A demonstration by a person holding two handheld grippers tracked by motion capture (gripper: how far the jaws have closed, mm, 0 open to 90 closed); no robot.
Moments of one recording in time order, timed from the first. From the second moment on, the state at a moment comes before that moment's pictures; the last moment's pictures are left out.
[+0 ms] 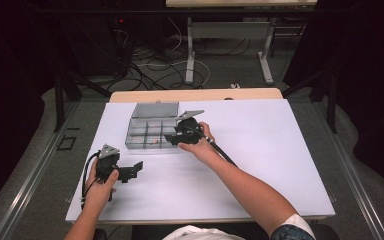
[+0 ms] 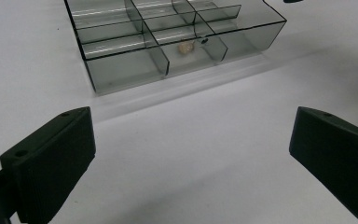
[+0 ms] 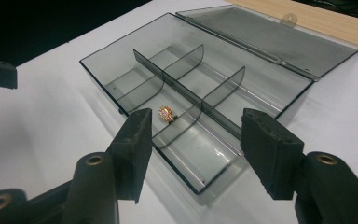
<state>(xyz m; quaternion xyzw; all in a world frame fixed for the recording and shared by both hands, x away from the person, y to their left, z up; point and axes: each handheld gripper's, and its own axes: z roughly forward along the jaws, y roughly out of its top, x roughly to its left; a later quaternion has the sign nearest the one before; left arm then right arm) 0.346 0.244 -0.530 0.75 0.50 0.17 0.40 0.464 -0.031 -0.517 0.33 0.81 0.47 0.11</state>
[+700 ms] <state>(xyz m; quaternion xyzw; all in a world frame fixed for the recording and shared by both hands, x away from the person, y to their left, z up) 0.346 0.243 -0.530 0.75 0.50 0.17 0.40 0.442 -0.078 -0.505 0.33 0.82 0.46 0.11</state>
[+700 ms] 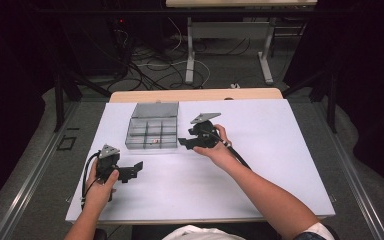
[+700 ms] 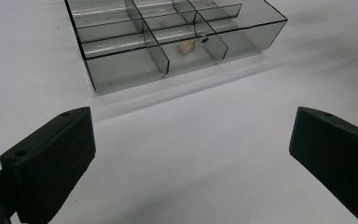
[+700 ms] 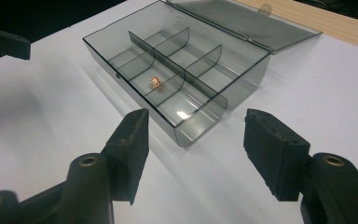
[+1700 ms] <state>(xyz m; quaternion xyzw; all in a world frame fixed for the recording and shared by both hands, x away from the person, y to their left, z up) 0.345 0.243 -0.531 0.75 0.50 0.17 0.40 0.412 -0.160 -0.499 0.38 0.78 0.47 0.16</state>
